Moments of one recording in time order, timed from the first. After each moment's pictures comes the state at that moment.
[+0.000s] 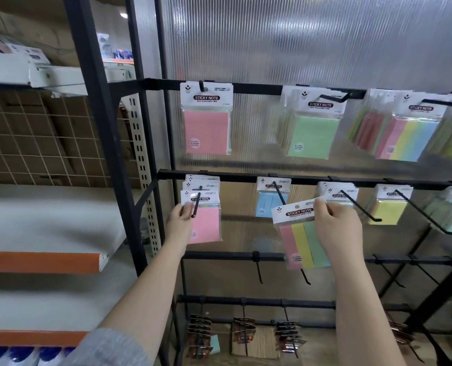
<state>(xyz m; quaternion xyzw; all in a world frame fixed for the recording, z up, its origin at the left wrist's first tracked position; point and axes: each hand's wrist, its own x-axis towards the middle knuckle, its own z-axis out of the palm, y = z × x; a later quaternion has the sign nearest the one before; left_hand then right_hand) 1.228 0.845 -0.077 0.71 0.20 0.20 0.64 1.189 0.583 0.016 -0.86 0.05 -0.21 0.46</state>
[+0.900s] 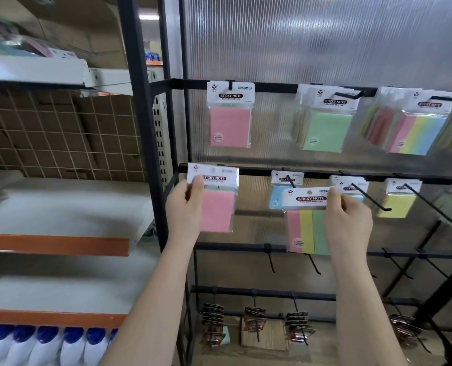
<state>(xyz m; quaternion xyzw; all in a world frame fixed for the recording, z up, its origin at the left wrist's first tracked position) 1.134 0.836 -0.006 0.74 0.09 0.36 0.56 1.150 0.609 0.016 -0.79 0.04 -0.29 0.53</state>
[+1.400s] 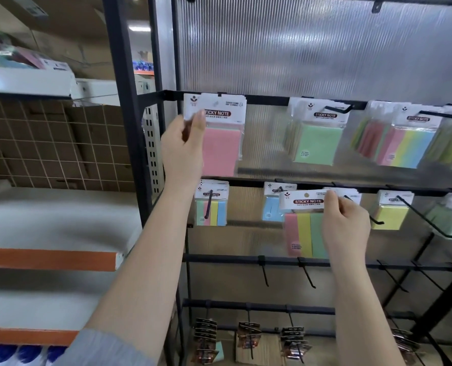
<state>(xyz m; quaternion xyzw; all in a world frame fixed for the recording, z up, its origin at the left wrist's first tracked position) 1.163 0.823 0.101 0.70 -0.01 0.47 0.54 1.165 0.599 0.028 -0.77 0.01 -0.30 0.56</state>
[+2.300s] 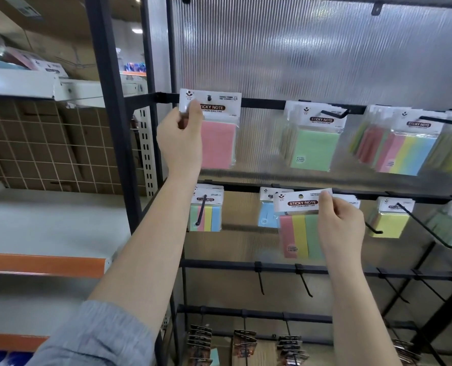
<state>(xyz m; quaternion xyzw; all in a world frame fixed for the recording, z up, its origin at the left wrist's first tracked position) 1.215 0.820 0.108 0.64 0.03 0.54 0.55 1.188 0.592 0.029 -0.78 -0.02 -0.30 0.55</state>
